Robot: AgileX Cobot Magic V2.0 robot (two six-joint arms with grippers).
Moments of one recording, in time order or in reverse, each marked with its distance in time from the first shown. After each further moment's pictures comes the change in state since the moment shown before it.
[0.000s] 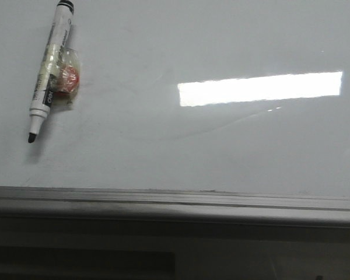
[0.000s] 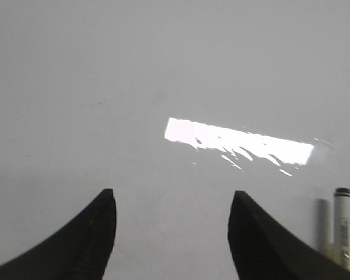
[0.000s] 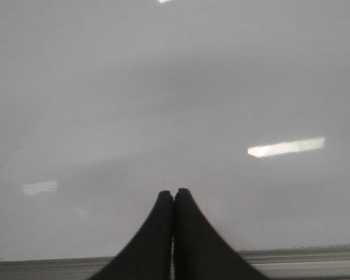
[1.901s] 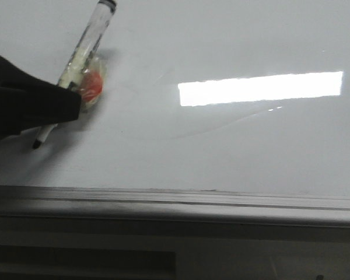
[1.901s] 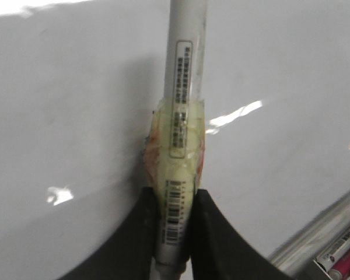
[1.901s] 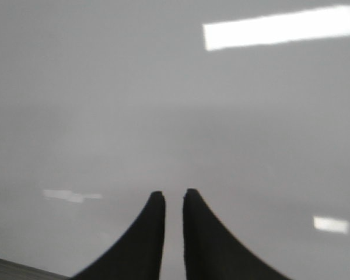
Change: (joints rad) left arm -0.809 0.944 -0.100 0.049 -0.536 0.128; right arm 0.210 0.003 -0.032 -0.034 -0.145 -0.108
